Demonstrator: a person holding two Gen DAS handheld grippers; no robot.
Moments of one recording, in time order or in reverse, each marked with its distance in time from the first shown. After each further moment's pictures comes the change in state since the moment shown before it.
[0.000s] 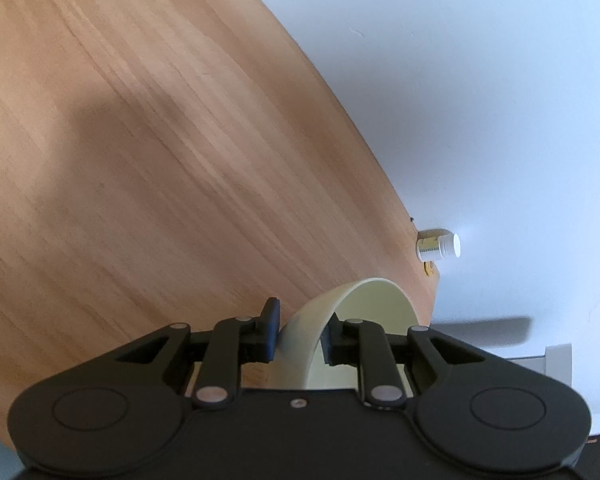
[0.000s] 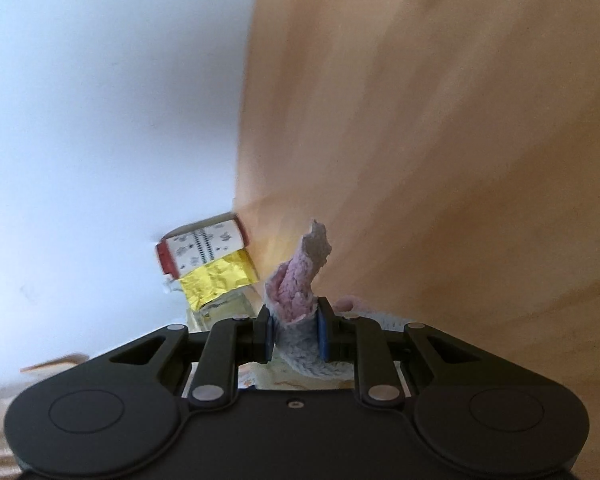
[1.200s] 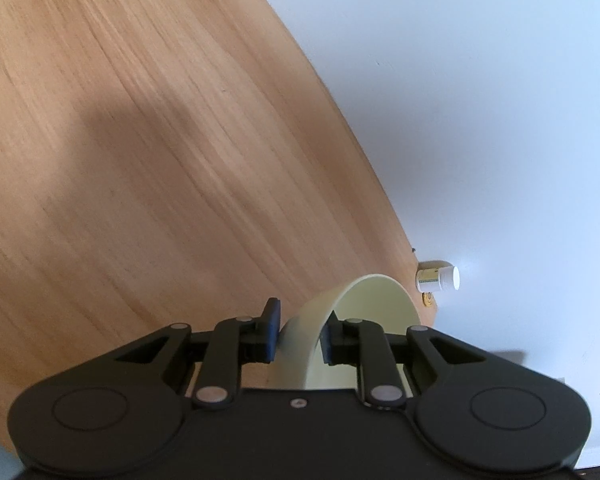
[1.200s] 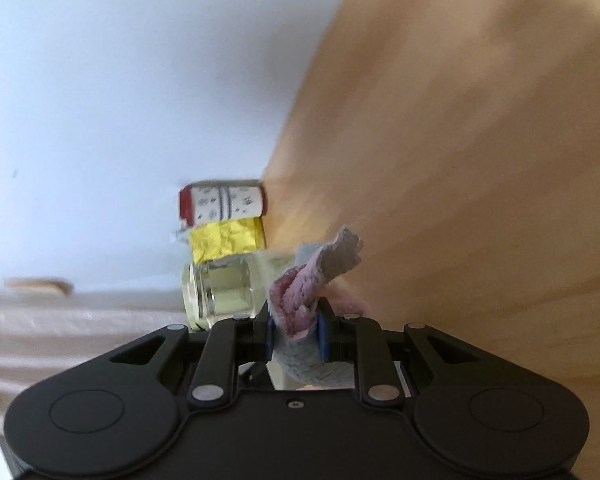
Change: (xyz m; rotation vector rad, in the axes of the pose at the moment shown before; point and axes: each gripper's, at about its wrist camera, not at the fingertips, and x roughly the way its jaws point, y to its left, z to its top) left arm -0.003 0.004 0.006 -0.069 -0.067 -0.004; right arm -0.033 0.044 -0.039 -0.373 0.025 0.015
